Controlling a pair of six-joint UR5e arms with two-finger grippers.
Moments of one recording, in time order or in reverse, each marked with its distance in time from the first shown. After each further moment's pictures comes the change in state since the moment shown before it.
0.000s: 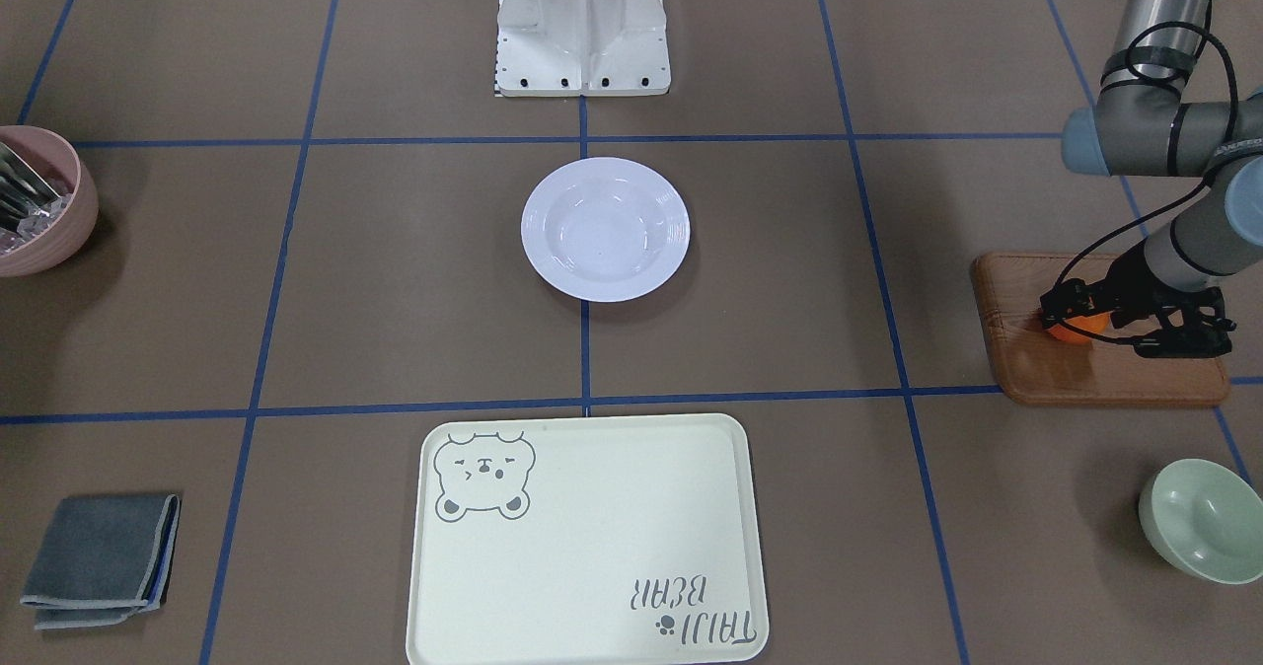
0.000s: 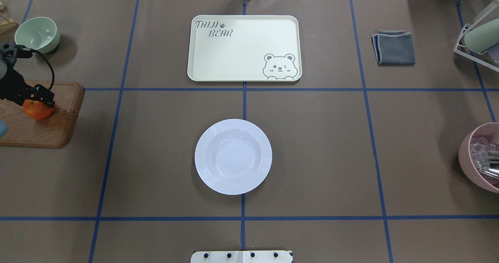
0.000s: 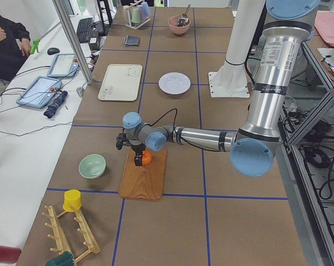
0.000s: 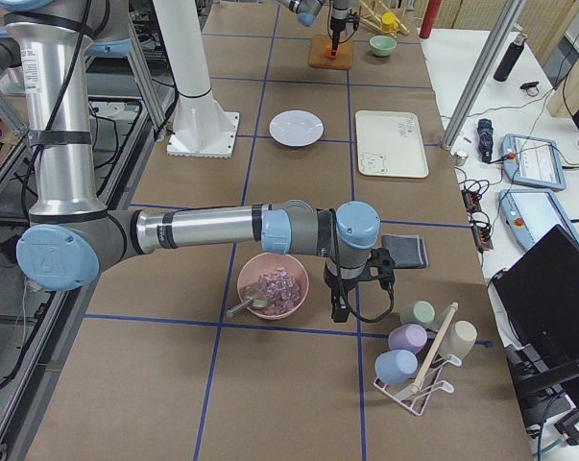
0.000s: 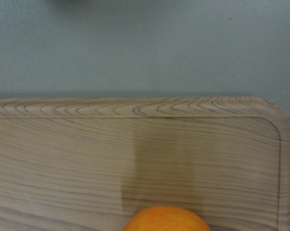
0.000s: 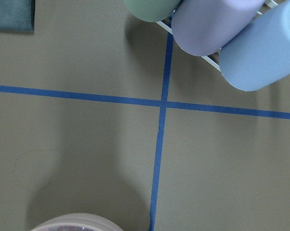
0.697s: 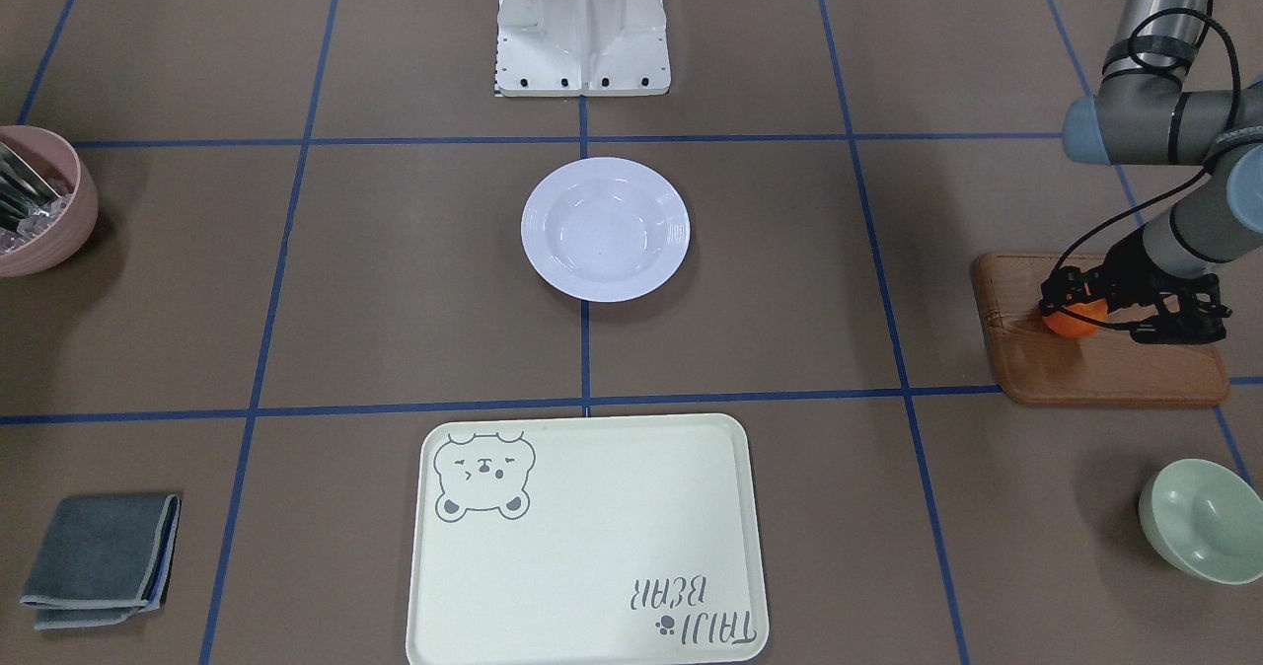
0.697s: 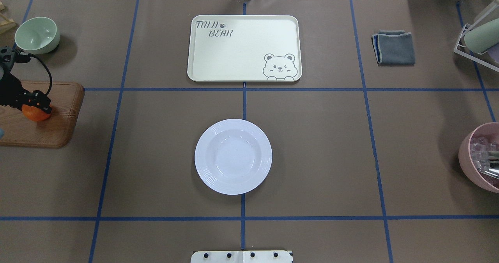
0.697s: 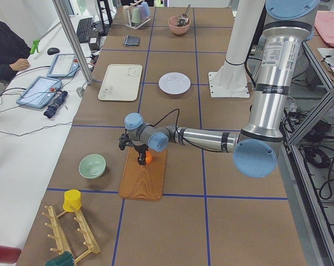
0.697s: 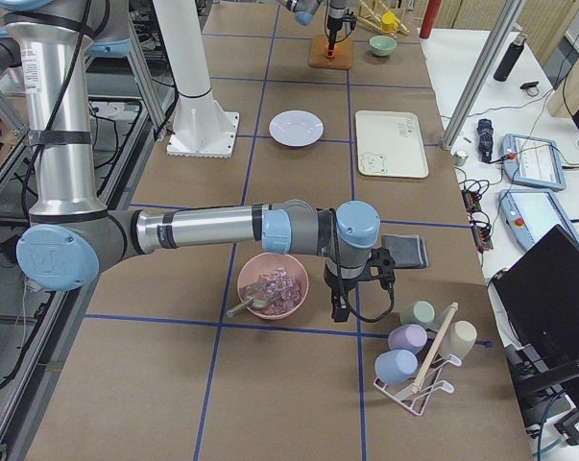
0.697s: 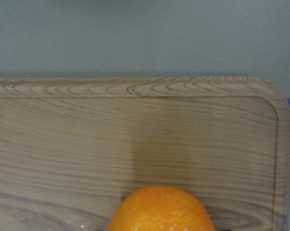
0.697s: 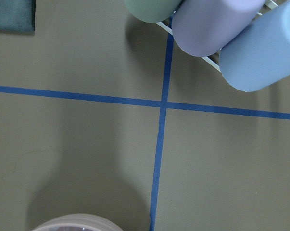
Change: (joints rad) left arm 0.002 0.044 -0.057 0.008 -0.033 0.003; right arm 0.000 0.001 0.000 0.000 0.000 0.001
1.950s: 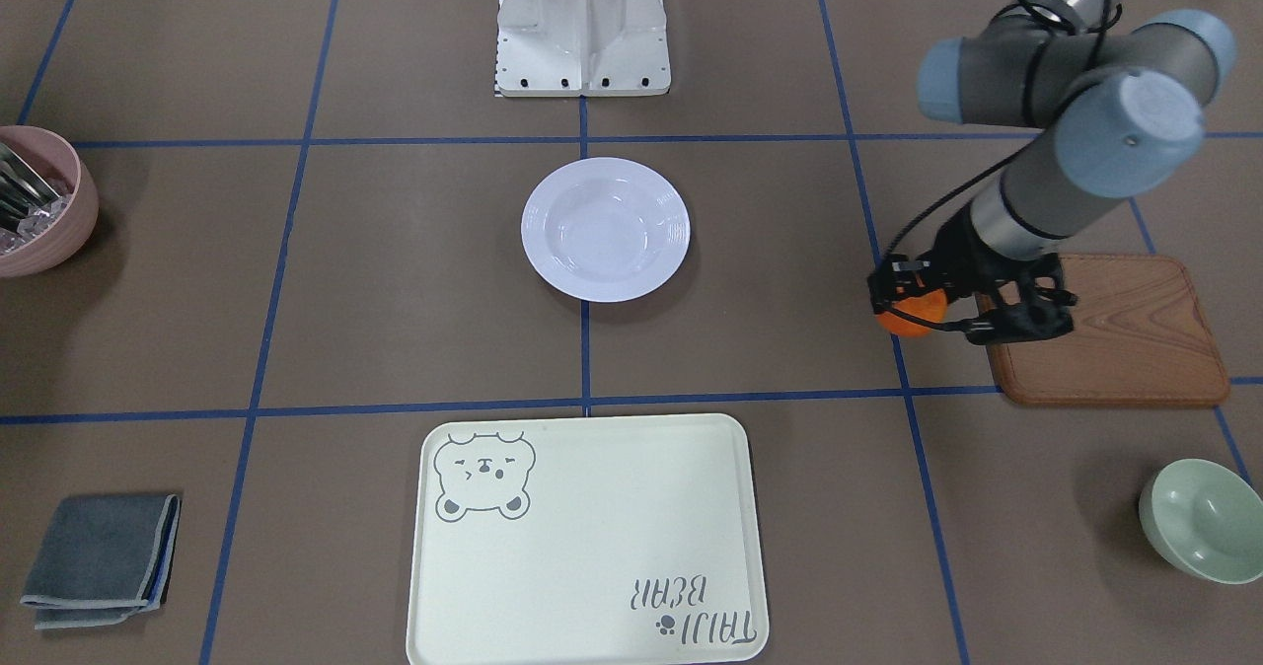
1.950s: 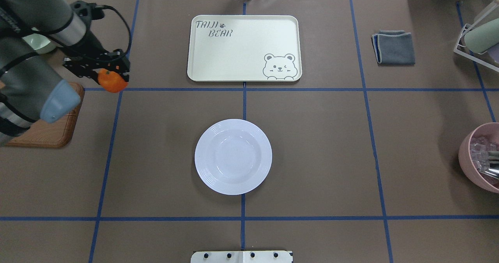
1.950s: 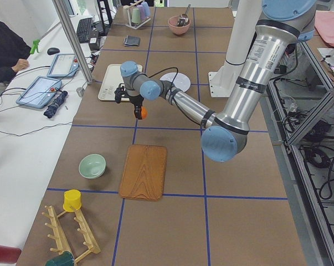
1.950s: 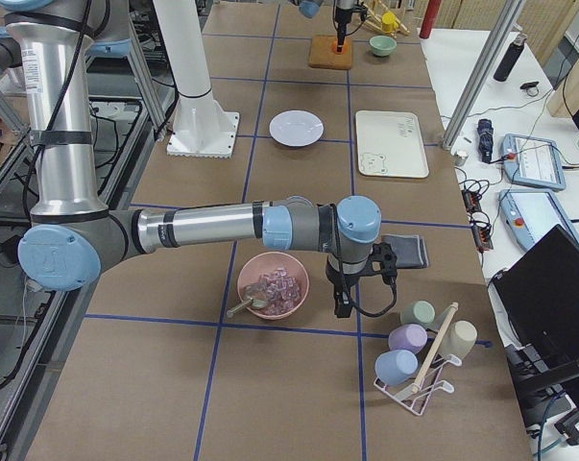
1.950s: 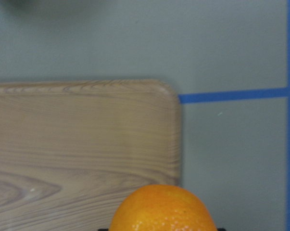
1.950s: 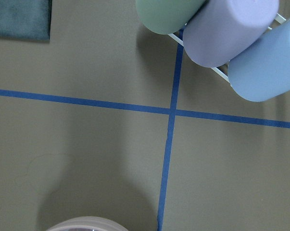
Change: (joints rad) left arm 0.142 -0.407 -0.193 0.399 -0.011 -0.388; right arm 0.001 0.005 0.027 -0.005 0.012 -0.002
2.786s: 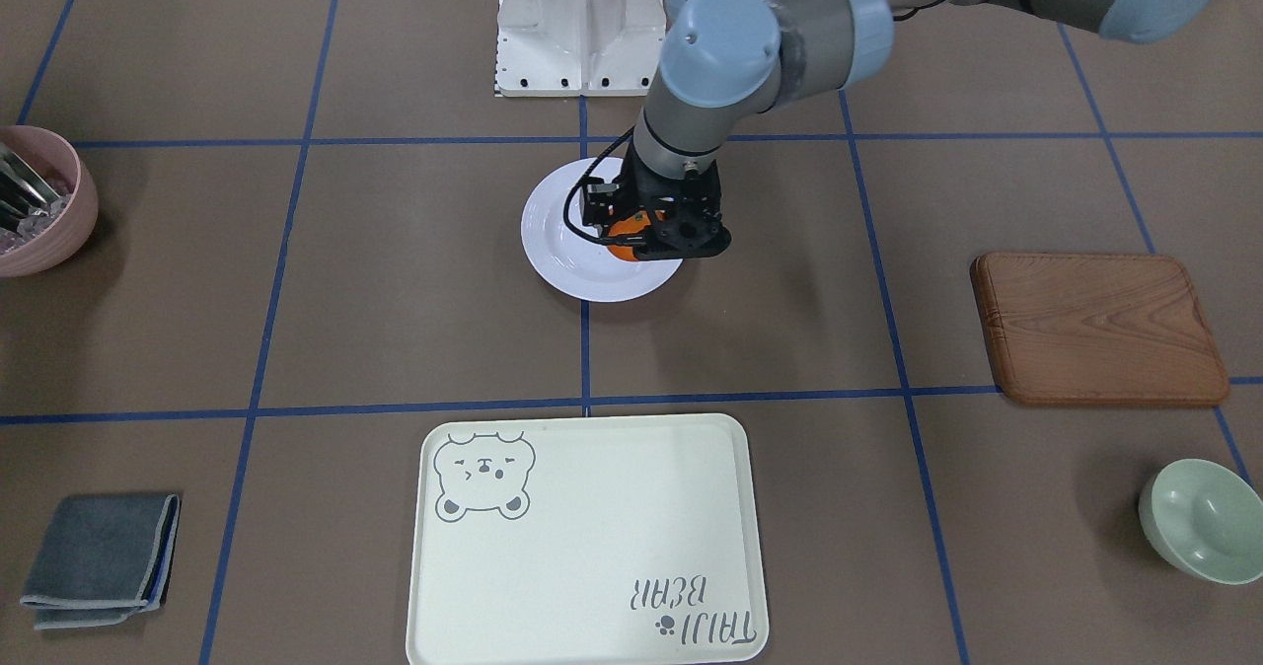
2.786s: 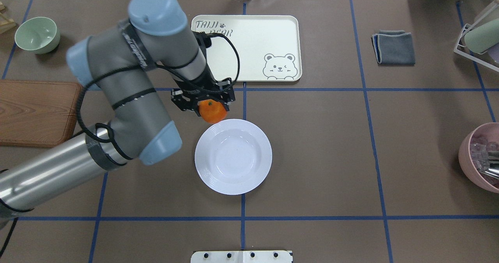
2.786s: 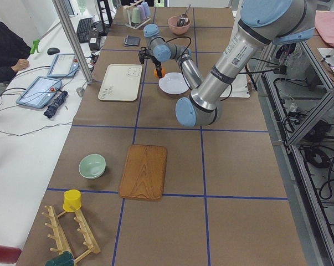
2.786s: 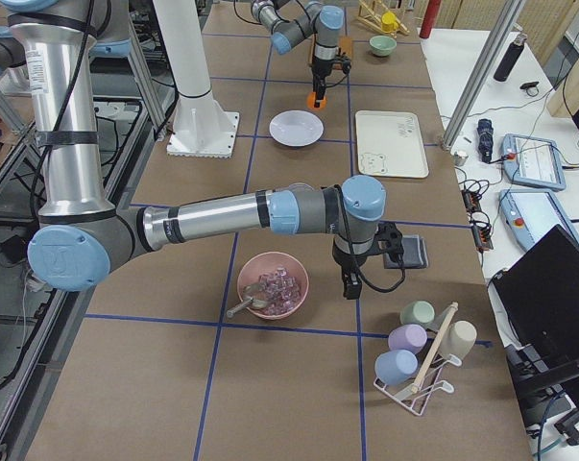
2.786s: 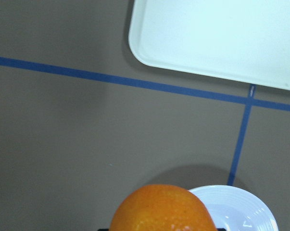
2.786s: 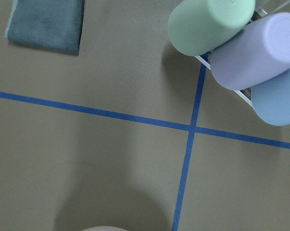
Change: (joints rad) left arm 0.330 -0.299 0.091 0.009 0.148 -0.324; right arm -0.027 0.022 0.032 0.003 0.010 -0.002
